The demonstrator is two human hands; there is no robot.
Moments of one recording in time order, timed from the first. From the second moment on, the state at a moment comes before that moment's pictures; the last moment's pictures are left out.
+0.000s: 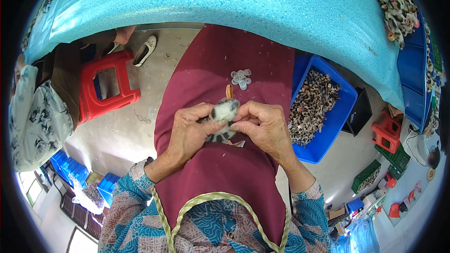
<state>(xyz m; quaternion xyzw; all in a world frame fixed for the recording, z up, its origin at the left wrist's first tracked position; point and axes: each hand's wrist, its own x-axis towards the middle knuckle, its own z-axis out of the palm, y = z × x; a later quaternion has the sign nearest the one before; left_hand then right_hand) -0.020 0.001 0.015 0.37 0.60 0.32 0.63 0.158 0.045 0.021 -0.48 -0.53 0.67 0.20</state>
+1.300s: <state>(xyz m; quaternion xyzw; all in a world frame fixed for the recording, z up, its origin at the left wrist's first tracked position) -0.020 -0.001 0.012 0.54 0.49 0.34 0.59 0.176 0.055 0.008 -0.42 -0.44 0.73 0.30</state>
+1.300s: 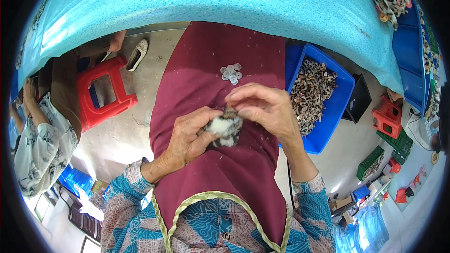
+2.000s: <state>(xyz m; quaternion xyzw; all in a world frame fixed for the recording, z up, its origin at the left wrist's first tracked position) -0.051 -0.024 0.039 0.74 0.38 0.44 0.35 0.150 -0.002 0.048 -0.29 -0.55 0.73 0.30</state>
